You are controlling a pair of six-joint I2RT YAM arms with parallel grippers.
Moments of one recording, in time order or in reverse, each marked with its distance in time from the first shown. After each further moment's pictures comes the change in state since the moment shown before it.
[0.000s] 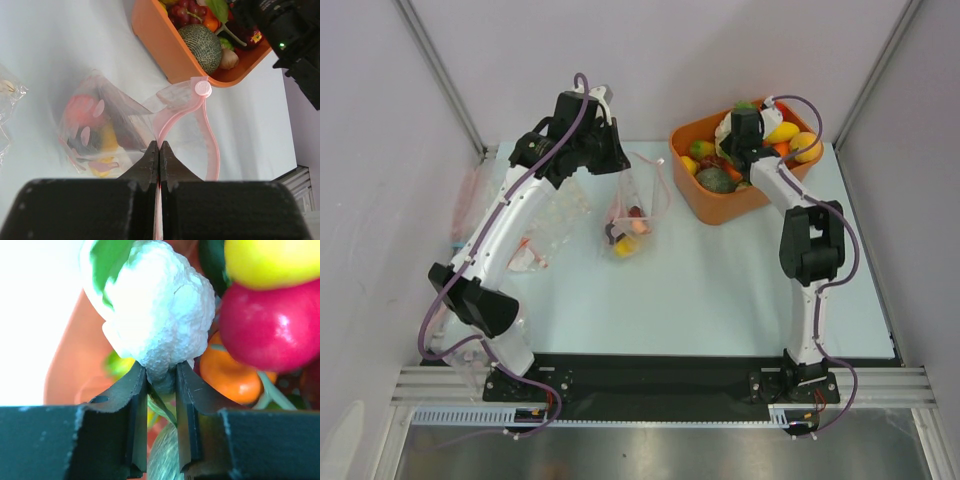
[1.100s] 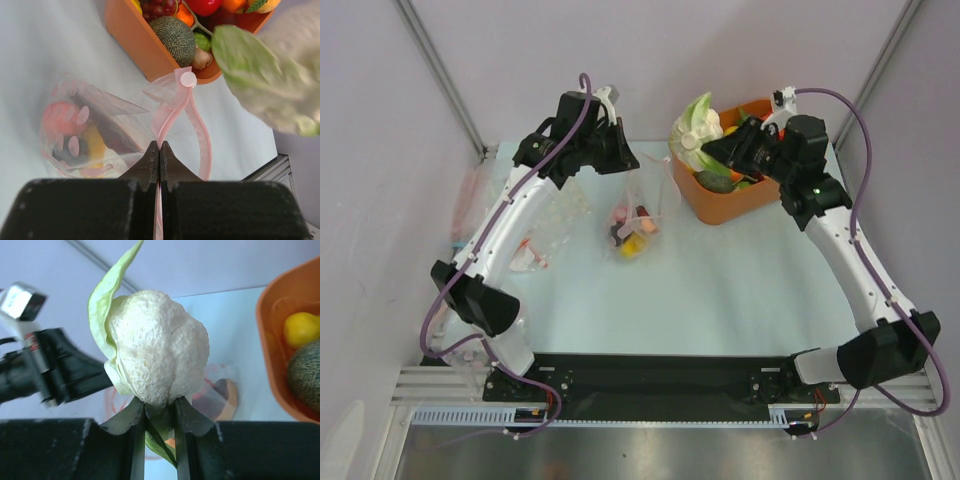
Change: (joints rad) left arm 0.000 0.008 -0.021 0.055 0.096 -0.020; right arm 0.046 -0.773 -0.420 -0.033 -0.742 -0.115
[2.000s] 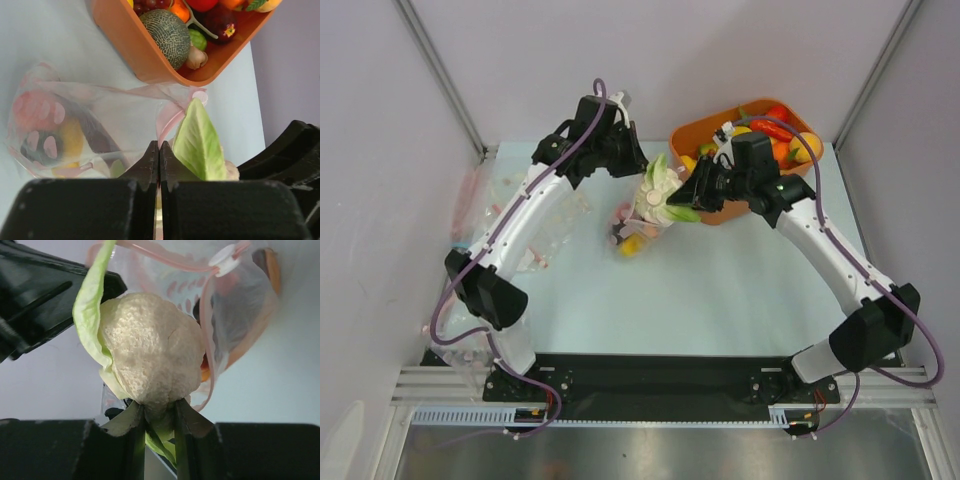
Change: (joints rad) left arm -0.046 0.058 0.000 0.043 0.004 -0.087; right arm 0.185 0.068 0.031 -0.346 -0.108 0.075
